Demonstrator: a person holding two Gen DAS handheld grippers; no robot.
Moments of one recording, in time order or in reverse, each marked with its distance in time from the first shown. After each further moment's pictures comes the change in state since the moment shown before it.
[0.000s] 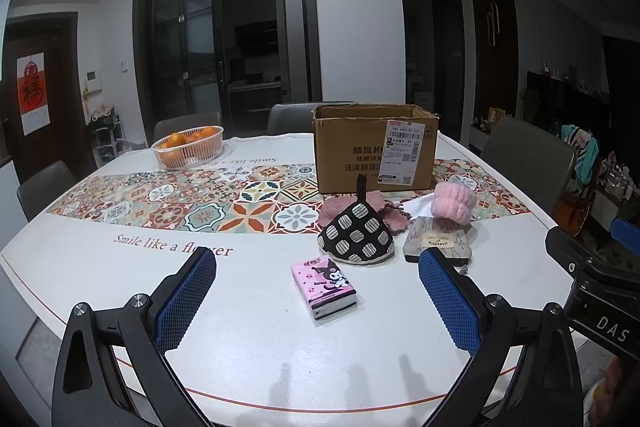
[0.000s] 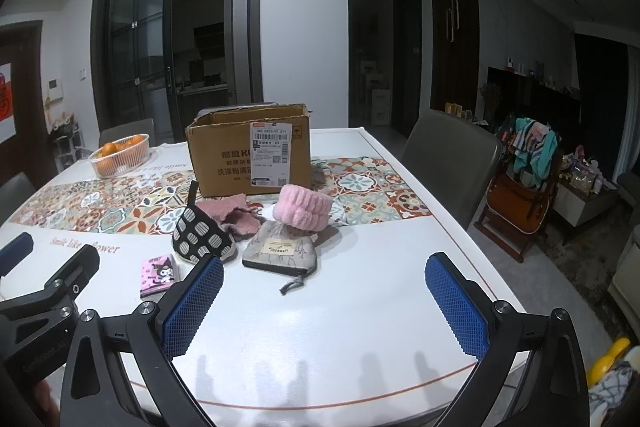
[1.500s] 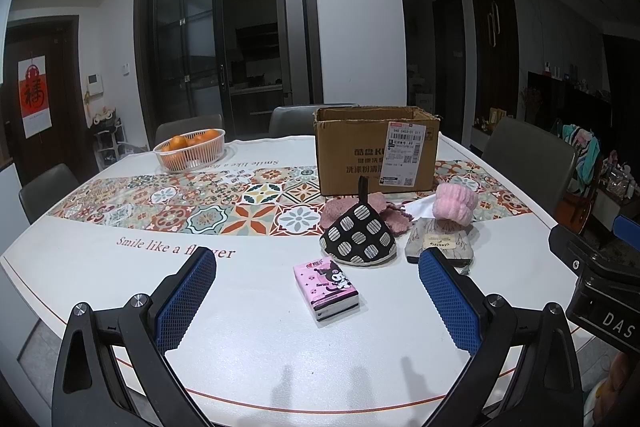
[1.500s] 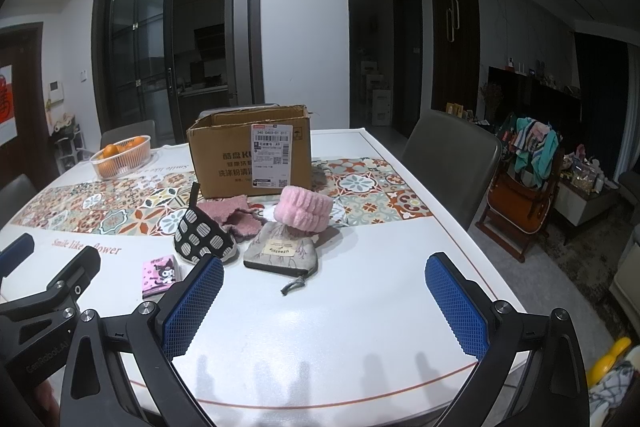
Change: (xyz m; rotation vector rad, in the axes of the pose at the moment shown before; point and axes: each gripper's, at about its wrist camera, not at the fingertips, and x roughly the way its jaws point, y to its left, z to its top) left arm 0.001 0.002 -0.001 -0.001 -0.011 0.003; right arm -0.002 -0.003 0.000 0.004 -0.002 0.006
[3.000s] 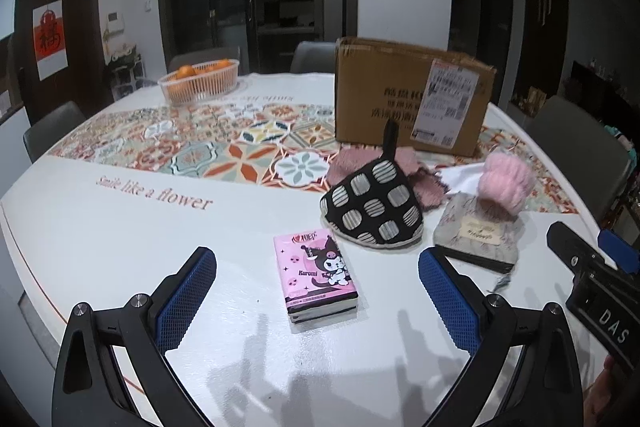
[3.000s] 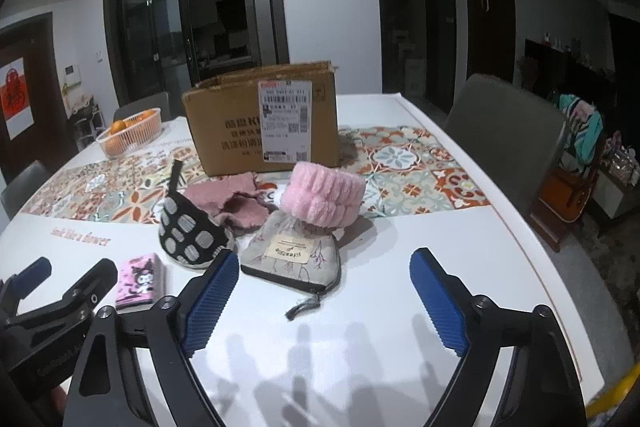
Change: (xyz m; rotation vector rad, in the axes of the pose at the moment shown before) left arm 0.106 -0.020 -0.012 -0.120 0.231 0.109; right arm 0.113 -0.002 0.004 -0.013 0.130 0.133
